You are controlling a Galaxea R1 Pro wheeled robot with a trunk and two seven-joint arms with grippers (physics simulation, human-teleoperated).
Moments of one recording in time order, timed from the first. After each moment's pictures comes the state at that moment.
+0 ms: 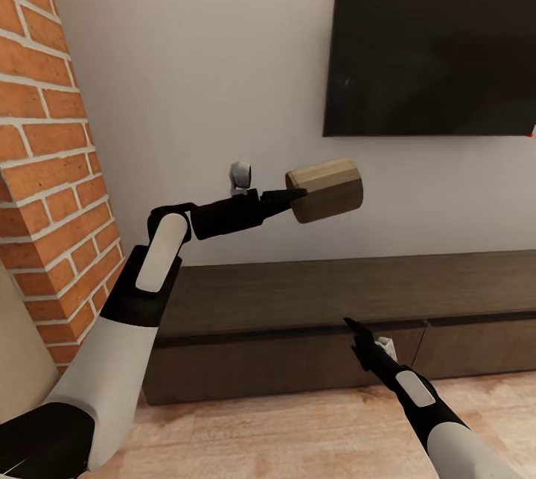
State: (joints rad) left arm -0.97 -0.08 -0.21 -1.37 0.96 1.01 -0.52; right arm -0.64 -0.07 -0.28 -0.41 -0.96 0.34 0.39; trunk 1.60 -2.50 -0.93
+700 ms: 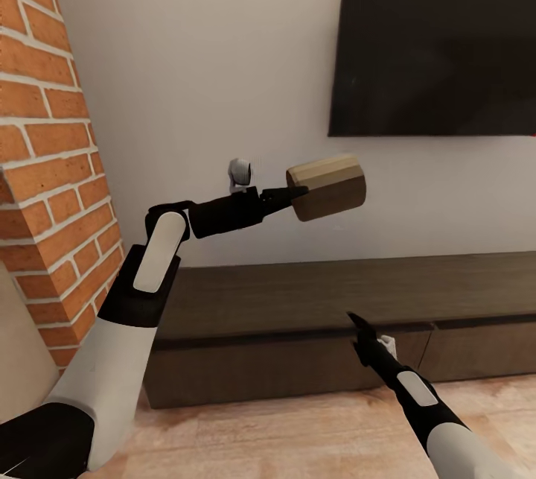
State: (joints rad) left arm -0.97 -0.08 -0.21 -1.40 0.96 1.01 -0.52; right arm -0.63 -0.07 -0.28 -0.41 -1.07 0.33 0.44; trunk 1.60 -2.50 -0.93
